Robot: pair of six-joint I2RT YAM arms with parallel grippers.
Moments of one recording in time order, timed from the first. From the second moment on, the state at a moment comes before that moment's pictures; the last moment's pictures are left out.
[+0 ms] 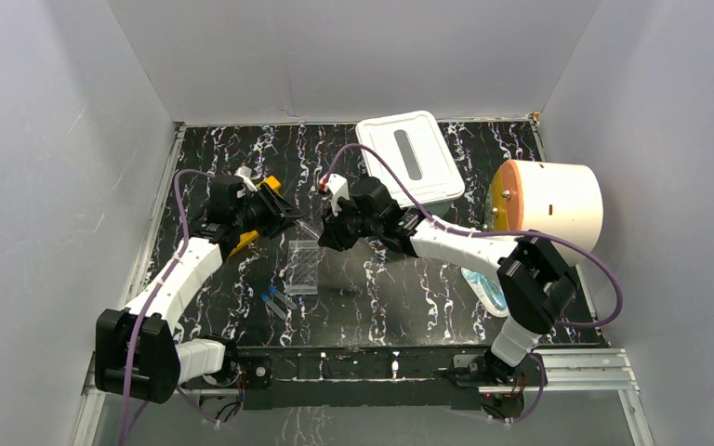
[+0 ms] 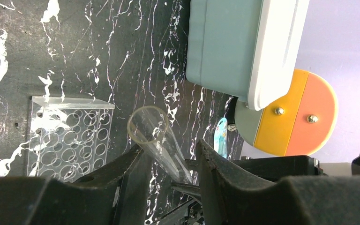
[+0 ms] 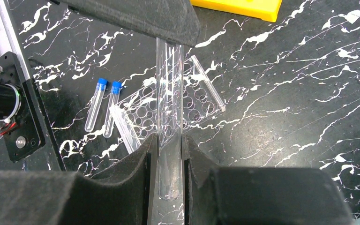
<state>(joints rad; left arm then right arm) -0.20 1.21 0.81 -0.24 0.40 -0.91 0.90 1.66 1.14 -0.02 -0.33 0.10</state>
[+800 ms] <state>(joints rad) -0.20 1.20 0.82 -0.19 0.51 -0.76 0.89 1.67 1.24 -0.03 -0.38 0.15</state>
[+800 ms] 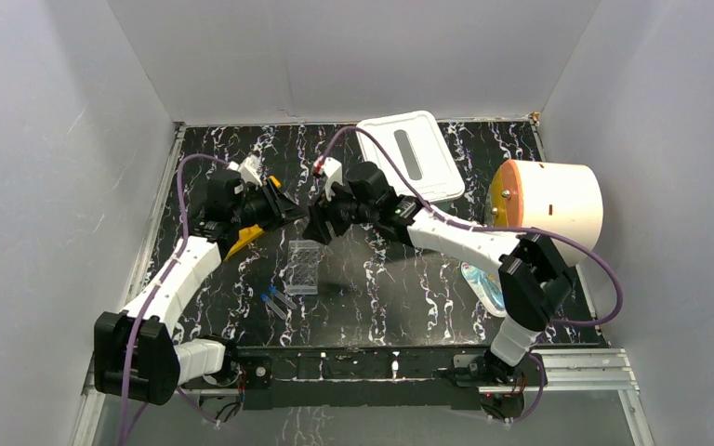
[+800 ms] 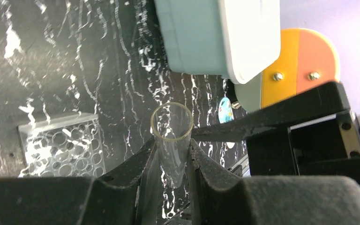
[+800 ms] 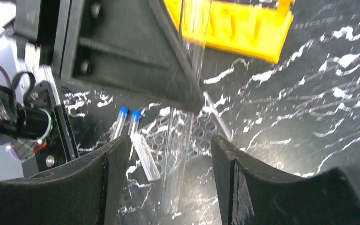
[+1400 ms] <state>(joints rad) -0.20 1.18 0.96 -0.23 0.61 -0.59 0.88 1.70 1.33 -0.04 -0.41 0.17</state>
